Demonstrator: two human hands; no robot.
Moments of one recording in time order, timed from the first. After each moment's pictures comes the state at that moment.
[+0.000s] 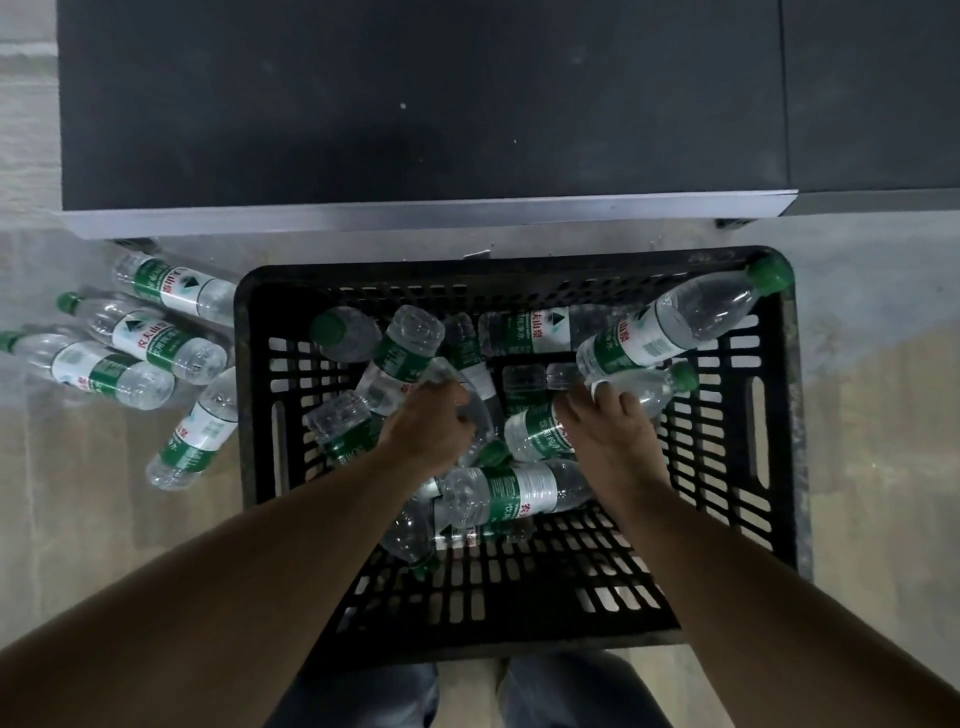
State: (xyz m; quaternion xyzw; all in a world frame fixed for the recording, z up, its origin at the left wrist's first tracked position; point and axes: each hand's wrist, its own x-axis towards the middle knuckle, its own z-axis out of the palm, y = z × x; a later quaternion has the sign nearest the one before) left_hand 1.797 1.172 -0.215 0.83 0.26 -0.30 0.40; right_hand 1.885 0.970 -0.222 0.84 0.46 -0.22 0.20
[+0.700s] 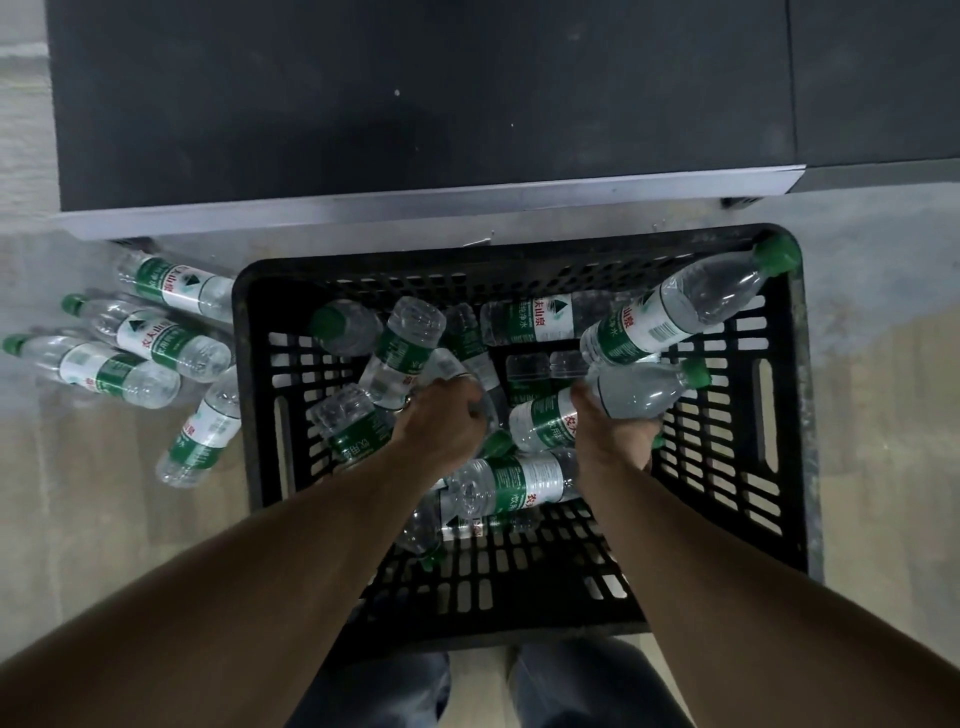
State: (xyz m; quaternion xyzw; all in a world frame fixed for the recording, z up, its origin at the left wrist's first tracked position) left_hand 1.799 1.161 -0.210 0.82 0.26 -0.31 0.41; right_hand 1.864 1.002 -0.236 0.78 -0.43 -0.27 -0.36
